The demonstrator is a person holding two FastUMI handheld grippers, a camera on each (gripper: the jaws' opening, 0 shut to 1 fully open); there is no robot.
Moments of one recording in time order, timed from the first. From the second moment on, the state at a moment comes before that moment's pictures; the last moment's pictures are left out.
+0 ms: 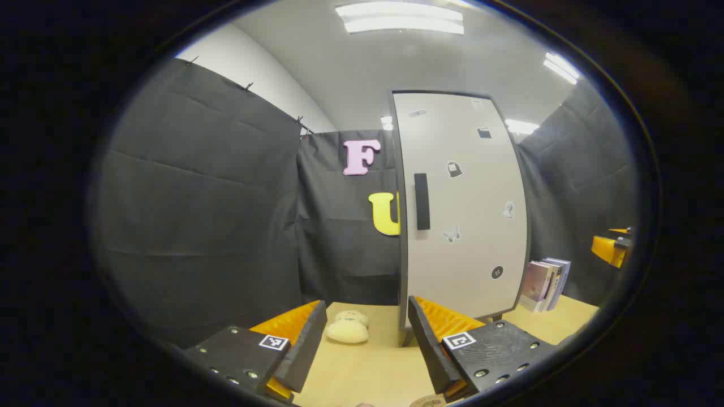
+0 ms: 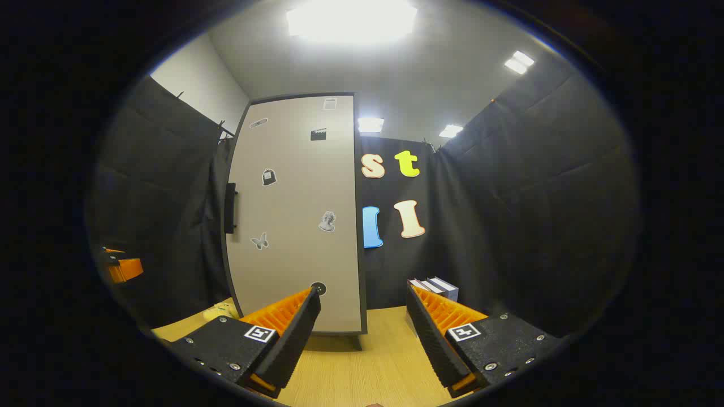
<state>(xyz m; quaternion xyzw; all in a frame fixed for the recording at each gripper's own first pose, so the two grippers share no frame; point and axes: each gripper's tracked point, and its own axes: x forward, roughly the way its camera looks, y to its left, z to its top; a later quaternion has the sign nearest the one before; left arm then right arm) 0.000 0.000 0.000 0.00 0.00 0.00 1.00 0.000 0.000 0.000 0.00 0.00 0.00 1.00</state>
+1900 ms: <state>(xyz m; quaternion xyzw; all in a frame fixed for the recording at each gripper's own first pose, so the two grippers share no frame) -0.104 0.119 -0.004 0.03 0.00 0.13 0.99 0.104 0.186 0.079 0.05 -0.04 0.15 0.99</state>
